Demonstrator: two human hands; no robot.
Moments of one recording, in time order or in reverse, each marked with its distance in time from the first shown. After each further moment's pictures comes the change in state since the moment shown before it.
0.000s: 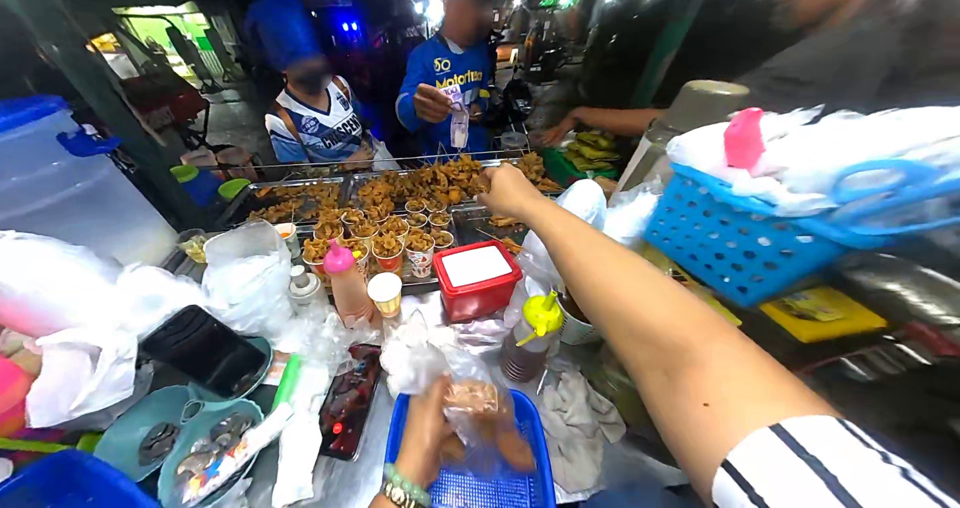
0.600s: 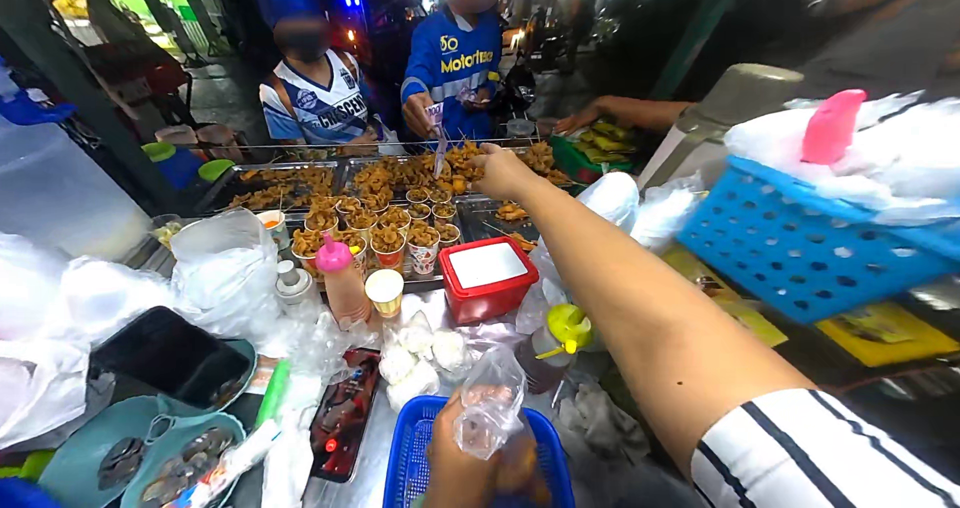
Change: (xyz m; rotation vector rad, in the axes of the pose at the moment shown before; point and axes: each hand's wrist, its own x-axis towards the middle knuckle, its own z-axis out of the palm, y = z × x) left_hand -0.030 0.011 0.018 0.147 -0.167 0.626; right_hand 0.064 0.004 0.032 -0.129 -0.037 -0.115
